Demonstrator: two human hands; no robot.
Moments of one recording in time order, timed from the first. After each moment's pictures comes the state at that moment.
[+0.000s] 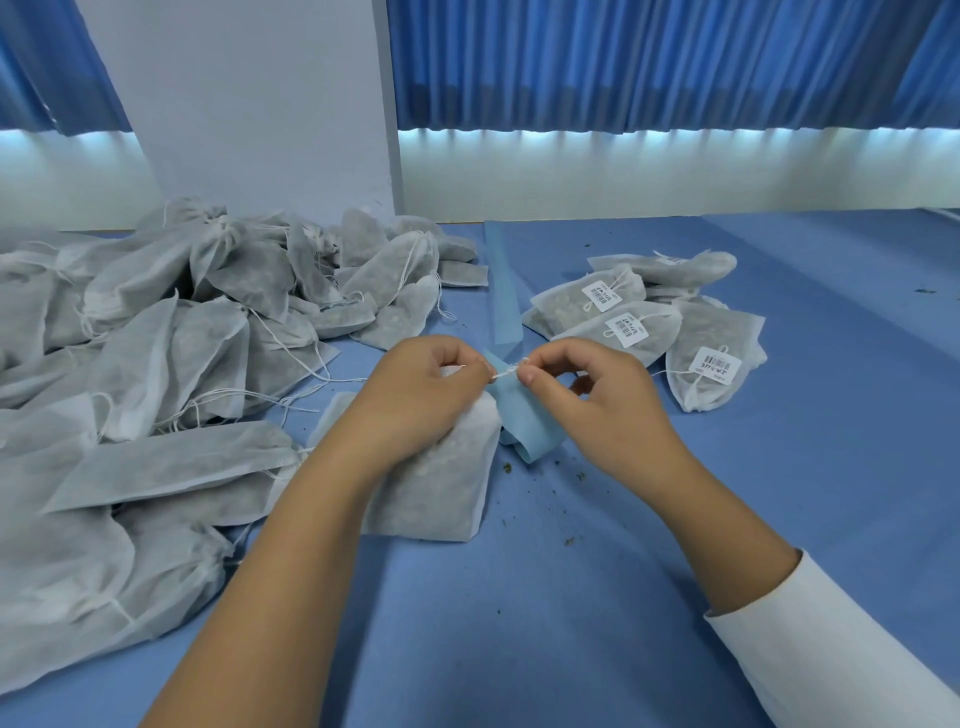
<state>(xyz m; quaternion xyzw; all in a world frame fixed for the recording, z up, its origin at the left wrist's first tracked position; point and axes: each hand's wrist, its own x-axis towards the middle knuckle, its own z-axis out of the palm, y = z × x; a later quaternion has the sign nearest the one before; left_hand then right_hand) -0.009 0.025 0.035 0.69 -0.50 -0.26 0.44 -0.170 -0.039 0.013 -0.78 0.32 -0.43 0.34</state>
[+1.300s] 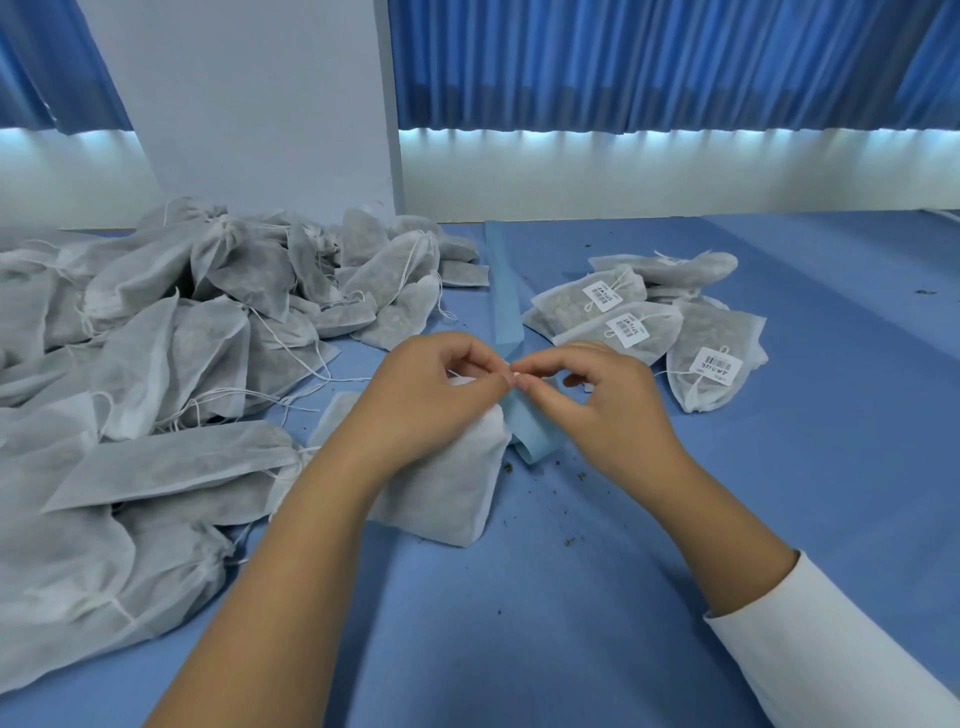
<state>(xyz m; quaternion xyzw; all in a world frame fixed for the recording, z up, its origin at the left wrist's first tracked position) -0.013 0.027 0.034 0.65 -0.57 -0.22 0.45 -0.172 -0.042 0.009 -0.81 0.30 -0.43 0.26</state>
